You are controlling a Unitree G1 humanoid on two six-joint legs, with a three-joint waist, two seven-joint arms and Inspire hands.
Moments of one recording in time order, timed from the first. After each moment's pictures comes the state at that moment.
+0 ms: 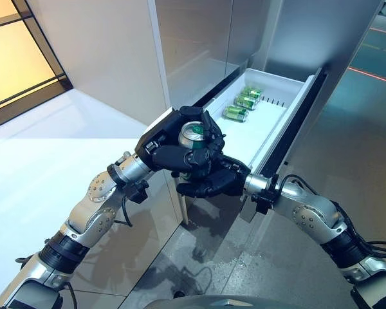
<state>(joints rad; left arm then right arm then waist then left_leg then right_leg) -0.27 0.68 -0.36 -0.21 -0.88 -0.21 -0.41 -0.36 -0.65 0.46 -0.16 0.99 0.38 0.40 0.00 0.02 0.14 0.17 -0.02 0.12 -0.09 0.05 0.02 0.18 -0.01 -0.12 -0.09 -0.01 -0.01</state>
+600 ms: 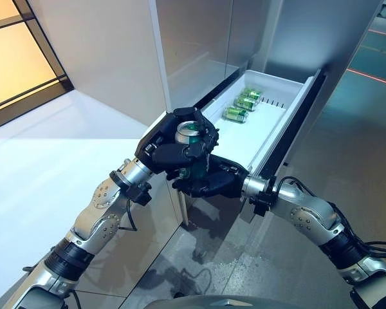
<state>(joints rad) -0.23 0.62 -0.36 -0.20 -0.89 -0.20 -0.32 -0.36 -0.64 0.49 -0.14 0.95 0.36 0.40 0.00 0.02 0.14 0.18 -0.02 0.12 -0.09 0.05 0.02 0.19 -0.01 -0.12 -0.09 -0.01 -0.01</state>
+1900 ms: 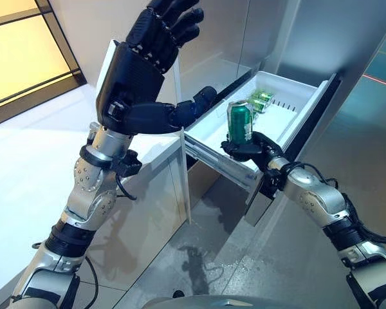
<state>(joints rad) -0.39 0.56 -0.20 -0.26 -0.78 -0.29 -0.26 -0.45 -0.64 0.34 0.19 0.75 0.33 -0.11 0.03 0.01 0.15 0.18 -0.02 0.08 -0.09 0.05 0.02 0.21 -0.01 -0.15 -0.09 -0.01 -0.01</state>
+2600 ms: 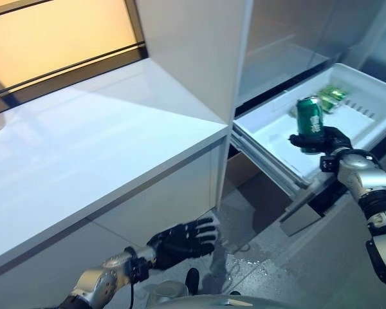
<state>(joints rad) 0.15 0.54 -0.44 0.26 -0.78 0.31 -0.50 -0.70 -0.83 0.27 0.87 0.49 0.27 -0.01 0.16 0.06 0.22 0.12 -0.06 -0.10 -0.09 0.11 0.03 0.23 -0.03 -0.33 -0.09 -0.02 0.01</state>
